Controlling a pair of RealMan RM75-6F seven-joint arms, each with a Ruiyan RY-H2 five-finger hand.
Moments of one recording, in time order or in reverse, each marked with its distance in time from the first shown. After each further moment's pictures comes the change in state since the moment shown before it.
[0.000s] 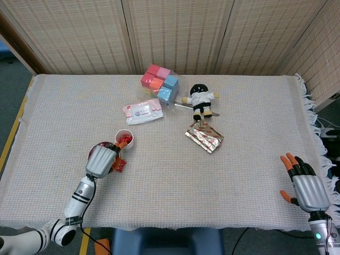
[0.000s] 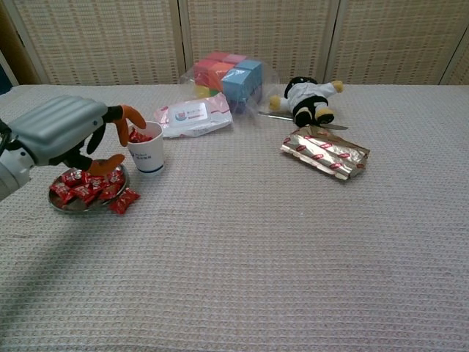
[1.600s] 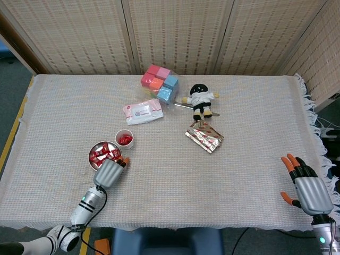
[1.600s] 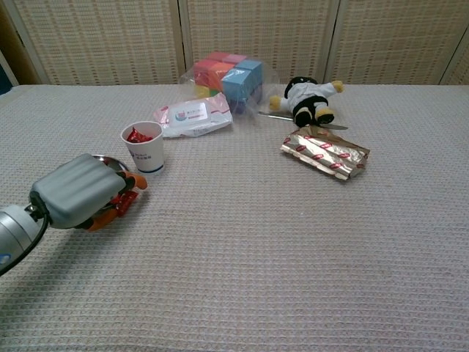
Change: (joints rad) left arm 0.034 -0.182 0.062 0.296 0.074 -0.084 0.275; right arm -0.018 0.027 -0.011 -0.008 -0.049 0.031 0.052
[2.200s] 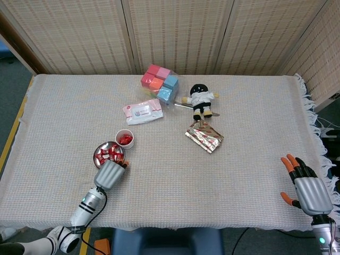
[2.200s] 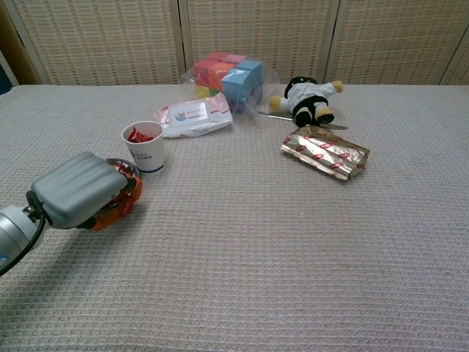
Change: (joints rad) left arm 0.008 -0.004 0.007 0.004 0.031 0.049 -0.054; right arm -0.001 -0.001 -0.002 -0.002 -0.002 -0.002 -0.004
